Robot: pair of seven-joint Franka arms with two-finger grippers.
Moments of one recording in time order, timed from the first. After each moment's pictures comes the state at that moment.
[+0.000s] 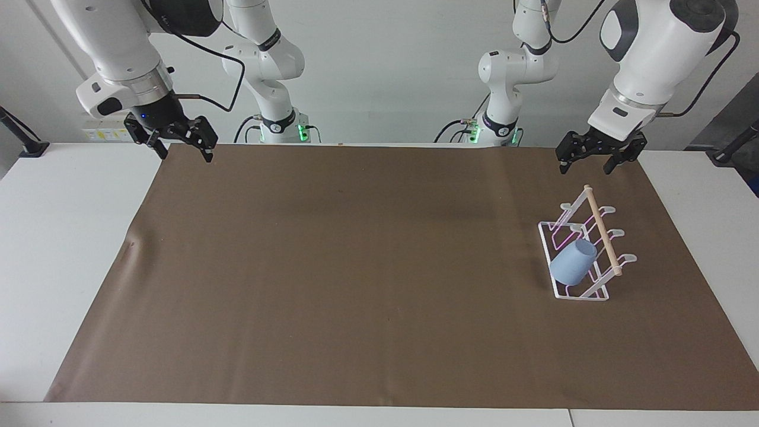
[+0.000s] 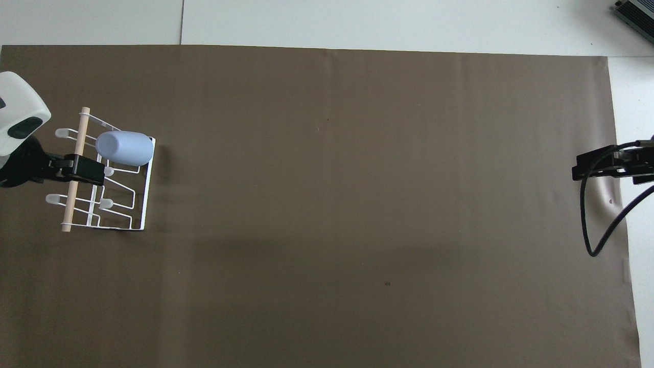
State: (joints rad) left arm 0.02 -0.05 -0.12 -1.68 0.02 1.60 -0.02; right arm 0.00 -0.01 -0.05 -1.57 -0.02 1.52 0.04
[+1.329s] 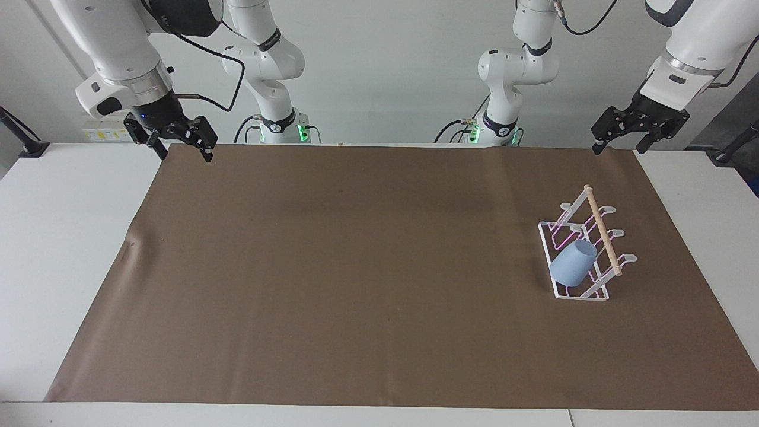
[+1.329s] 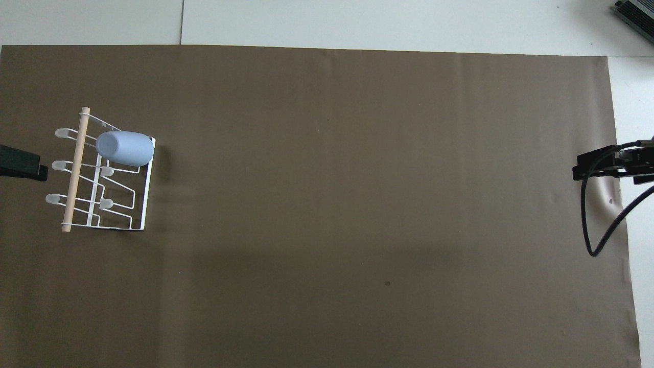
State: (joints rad) left arm -0.07 -0.04 0.06 -1.53 -0.01 1.48 0.04; right arm 0.00 -0.01 -0.05 -1.57 -0.02 1.53 0.04
